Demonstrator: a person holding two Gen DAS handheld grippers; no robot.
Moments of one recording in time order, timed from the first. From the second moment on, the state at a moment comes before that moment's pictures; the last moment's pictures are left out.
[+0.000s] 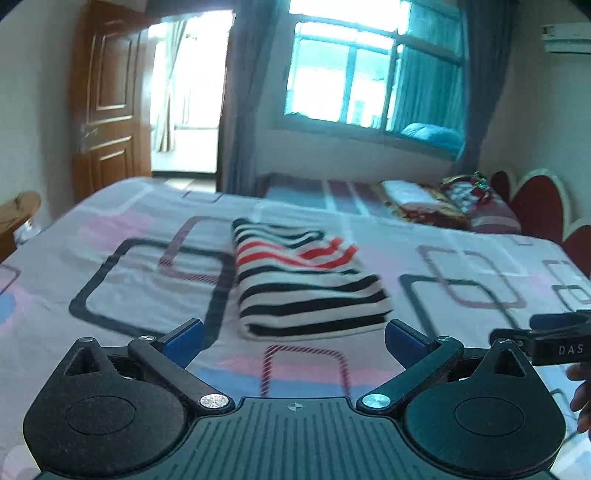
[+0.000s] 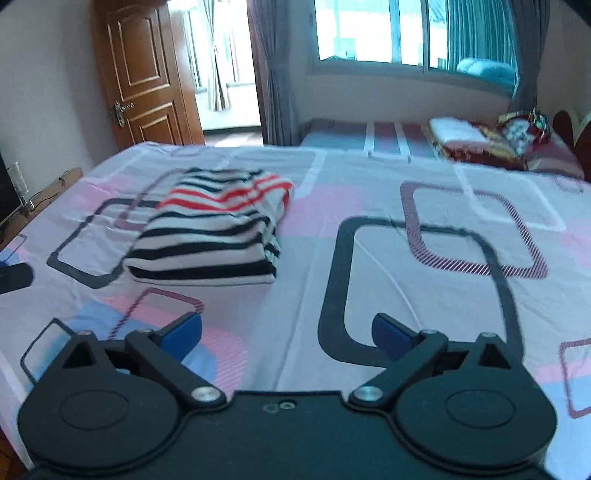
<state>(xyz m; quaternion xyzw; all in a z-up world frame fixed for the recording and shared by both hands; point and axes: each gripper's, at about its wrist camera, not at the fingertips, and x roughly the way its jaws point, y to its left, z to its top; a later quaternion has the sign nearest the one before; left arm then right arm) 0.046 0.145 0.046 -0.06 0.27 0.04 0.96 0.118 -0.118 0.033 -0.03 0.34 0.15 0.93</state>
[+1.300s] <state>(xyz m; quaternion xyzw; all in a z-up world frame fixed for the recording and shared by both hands) -0.003 0.098 0.068 -0.04 0.25 0.02 0.97 0.050 -0.120 0.074 -0.02 0.26 0.13 0.96</state>
